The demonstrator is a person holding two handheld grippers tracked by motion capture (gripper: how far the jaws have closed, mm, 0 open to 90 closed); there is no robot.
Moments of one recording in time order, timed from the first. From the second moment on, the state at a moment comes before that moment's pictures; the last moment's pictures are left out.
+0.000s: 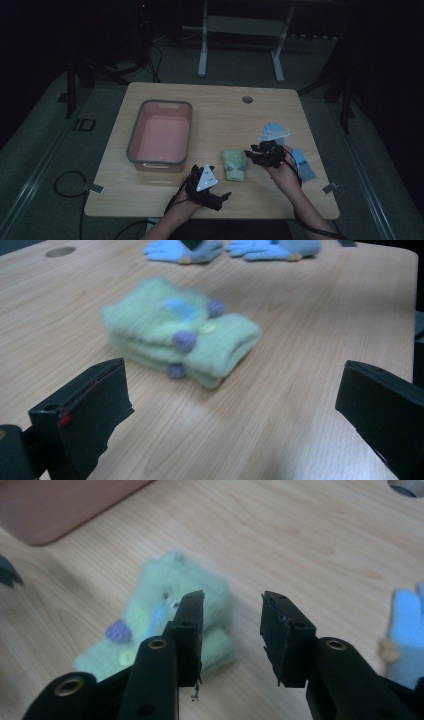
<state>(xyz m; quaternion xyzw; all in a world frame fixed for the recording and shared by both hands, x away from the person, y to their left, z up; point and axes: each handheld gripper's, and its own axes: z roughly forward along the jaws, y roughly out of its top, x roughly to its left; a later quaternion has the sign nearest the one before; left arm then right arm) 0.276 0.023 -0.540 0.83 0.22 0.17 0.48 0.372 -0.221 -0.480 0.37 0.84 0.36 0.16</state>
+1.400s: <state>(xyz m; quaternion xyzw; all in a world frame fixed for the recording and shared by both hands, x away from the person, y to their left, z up) 0.332 -0.025 -0.538 0.91 0.06 0.20 0.36 0.431 -0.200 -0.522 0.36 0.86 0.37 -0.05</state>
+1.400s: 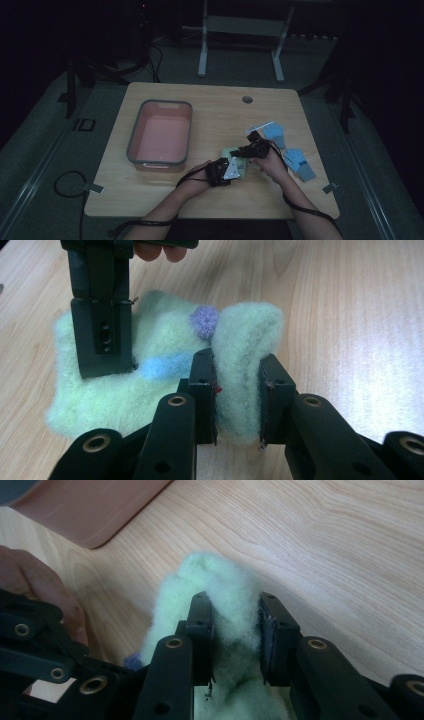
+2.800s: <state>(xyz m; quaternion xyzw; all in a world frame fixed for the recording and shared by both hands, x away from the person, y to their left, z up) 0.343 0.051 -0.431 0.90 0.08 0.25 0.34 0.448 -0.127 -0.417 0.30 0.85 0.43 -0.03</state>
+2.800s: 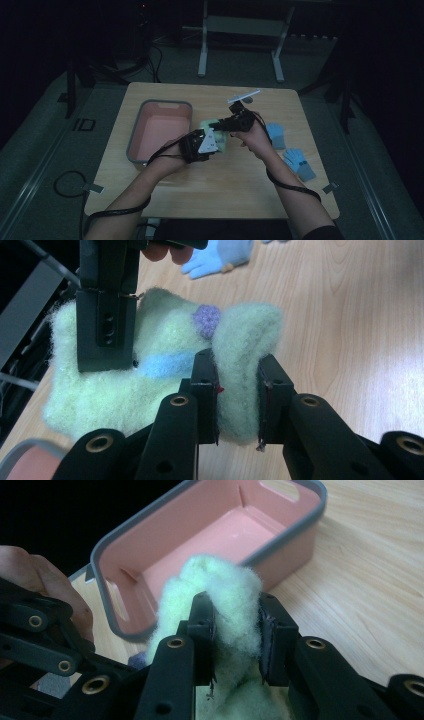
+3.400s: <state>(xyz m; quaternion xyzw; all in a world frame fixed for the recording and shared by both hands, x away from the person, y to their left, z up) 0.341 0.109 -0.430 0.90 0.12 0.26 0.32 0.458 -0.055 -0.413 0.27 0.86 0.42 -0.04</state>
